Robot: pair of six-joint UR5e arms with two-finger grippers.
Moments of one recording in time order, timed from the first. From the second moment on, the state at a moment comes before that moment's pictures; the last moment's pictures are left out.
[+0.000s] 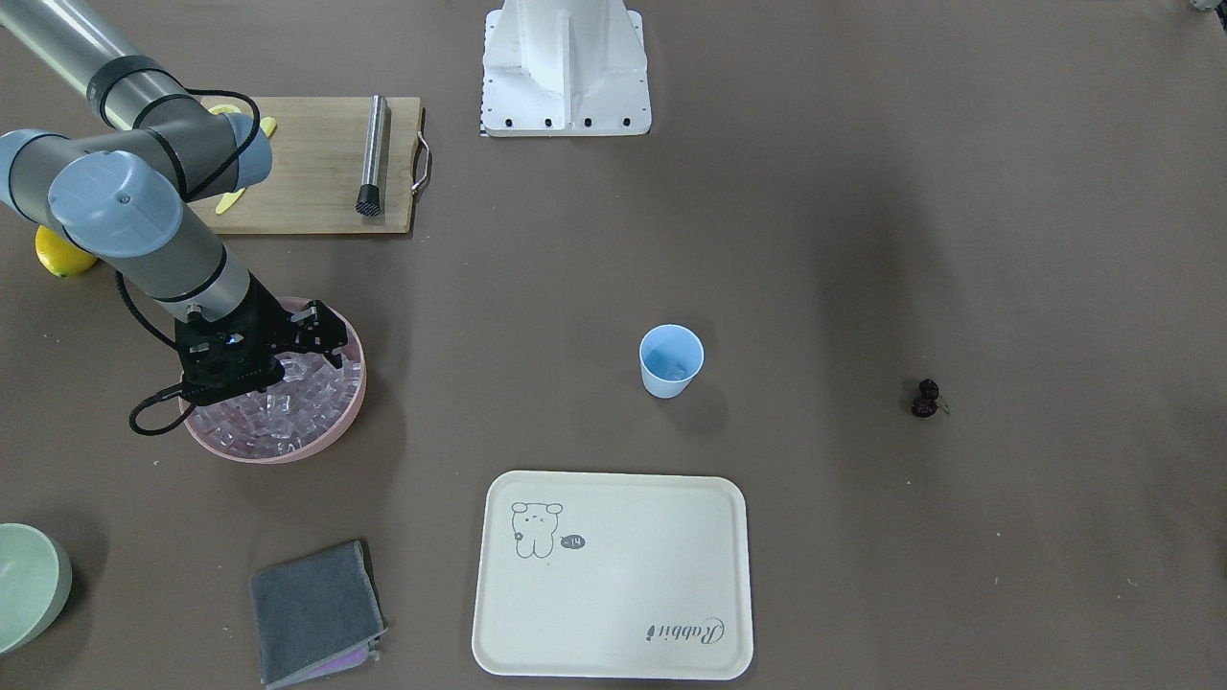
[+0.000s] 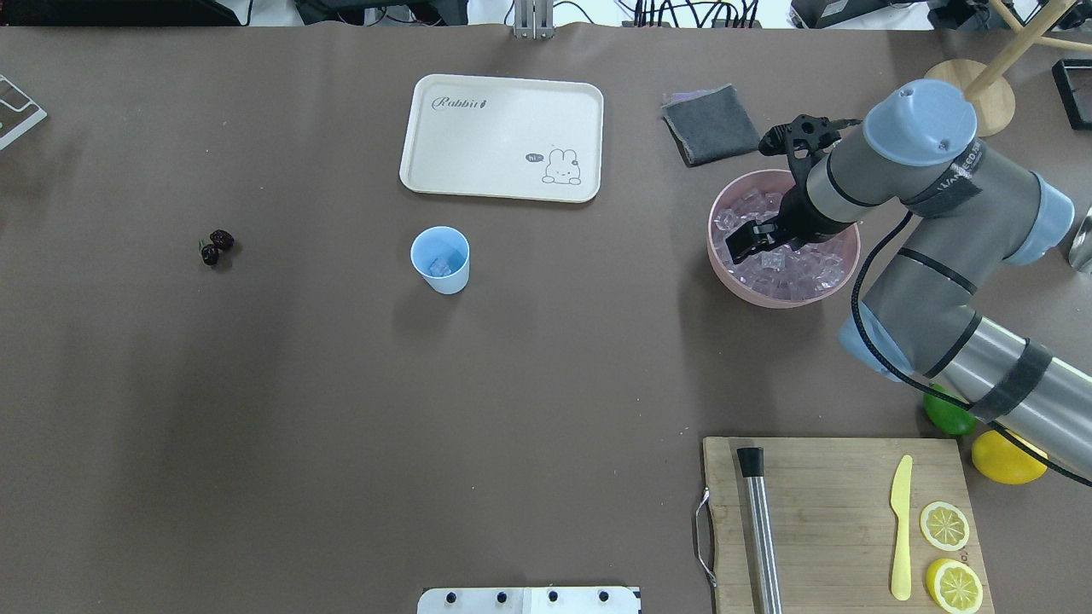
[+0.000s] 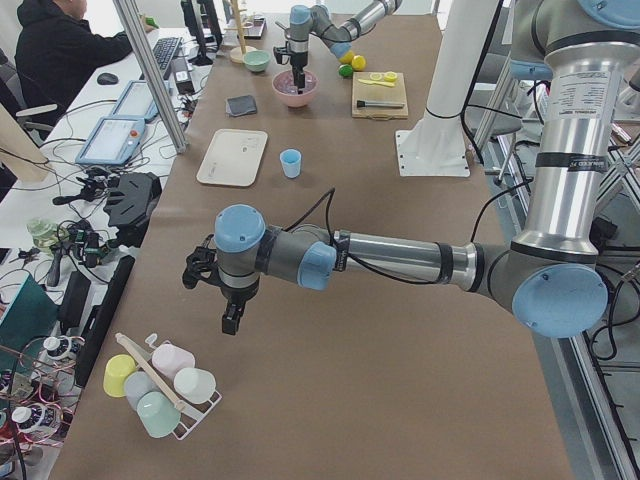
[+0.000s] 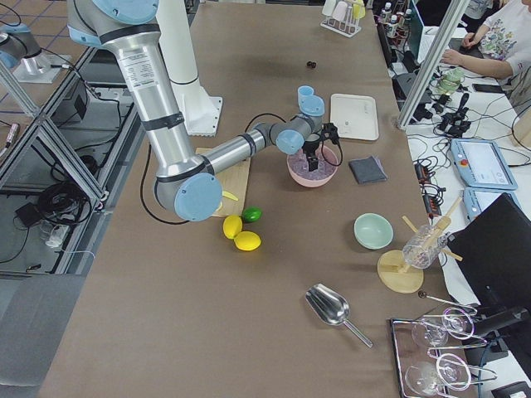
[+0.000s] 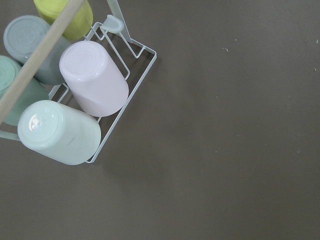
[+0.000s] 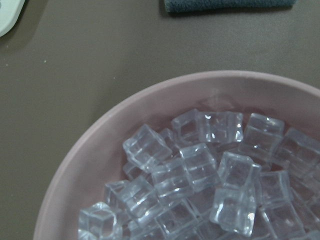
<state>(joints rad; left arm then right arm) -1.56 -1.65 -1.59 -1.75 -2.33 -0.06 0.83 -1.20 1.61 -1.23 2.11 0.72</state>
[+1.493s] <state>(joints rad) -1.56 -1.65 -1.59 -1.75 -2.33 -0.06 0.85 -1.12 1.71 -1.35 2.11 0.73</state>
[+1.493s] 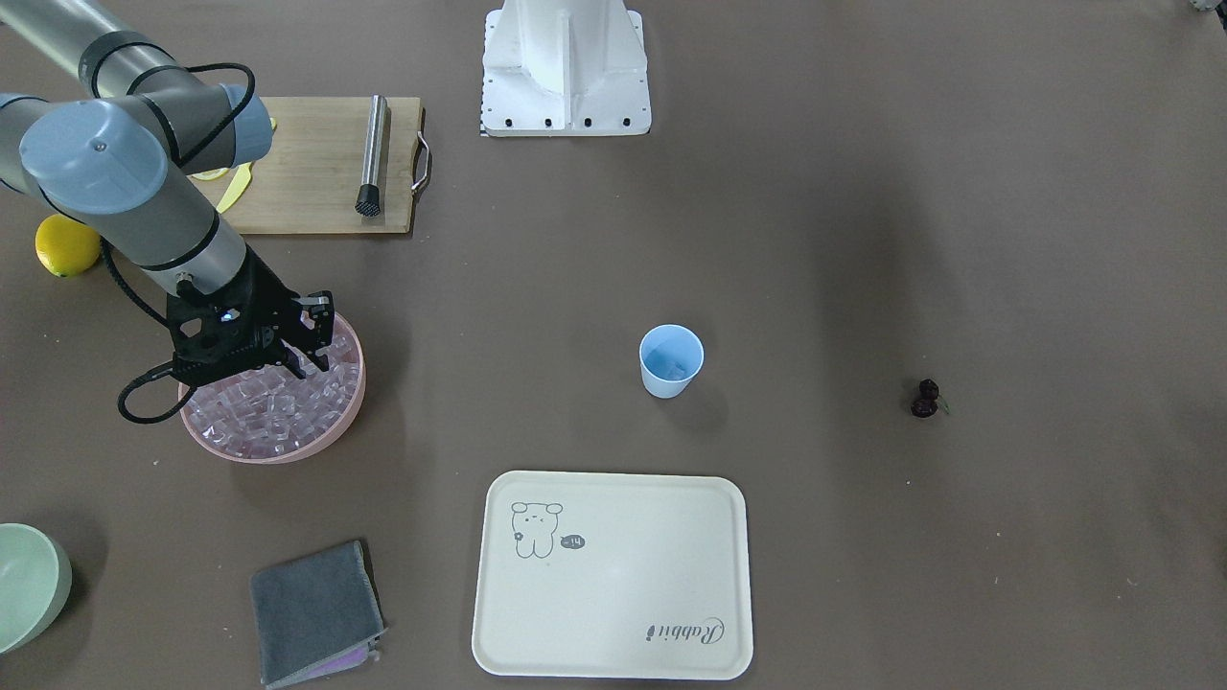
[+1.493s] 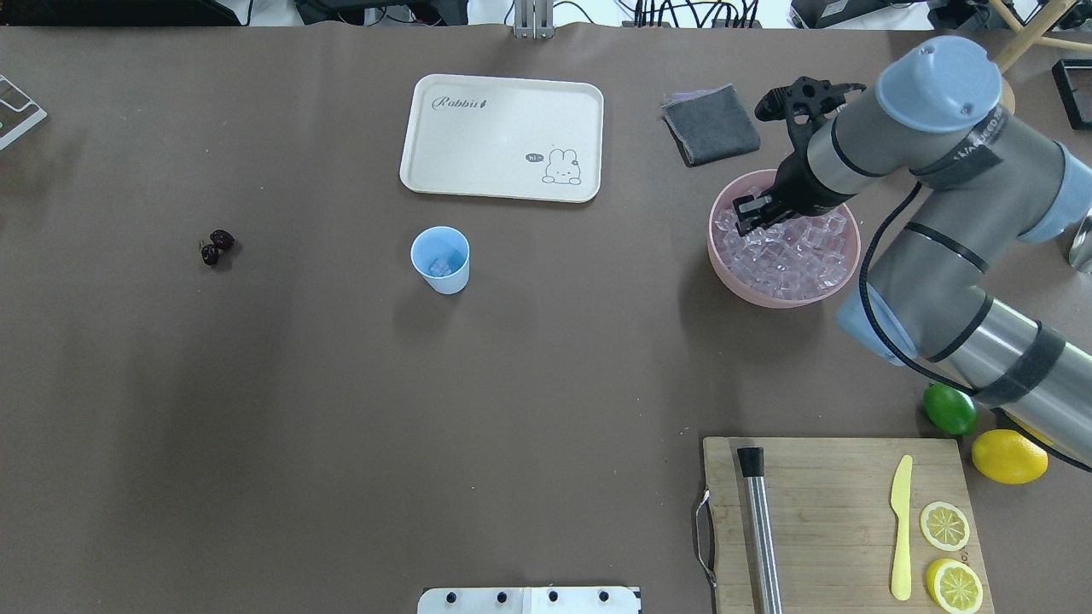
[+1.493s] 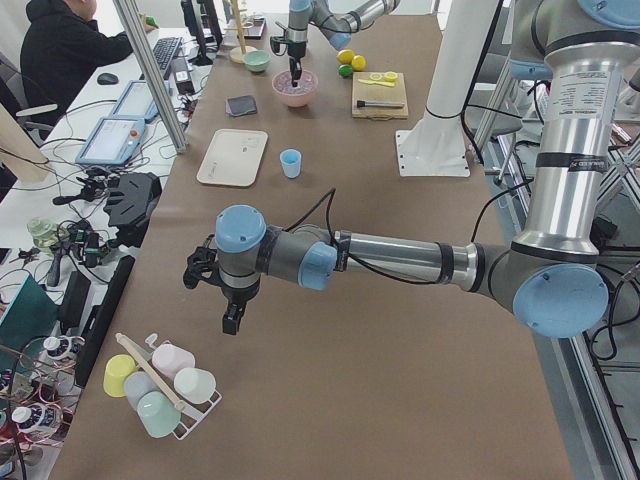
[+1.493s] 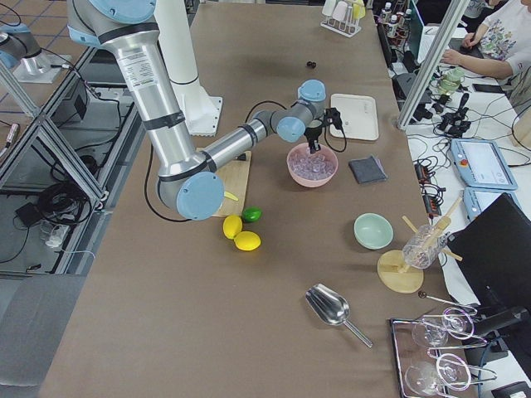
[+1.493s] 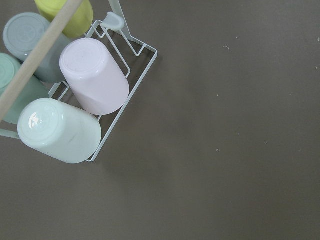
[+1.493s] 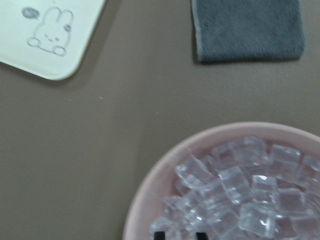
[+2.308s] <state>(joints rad) -1.56 -1.65 -1.58 -1.75 -2.33 -0.06 0.55 -0.41 1.25 -1.55 1.78 1.11</state>
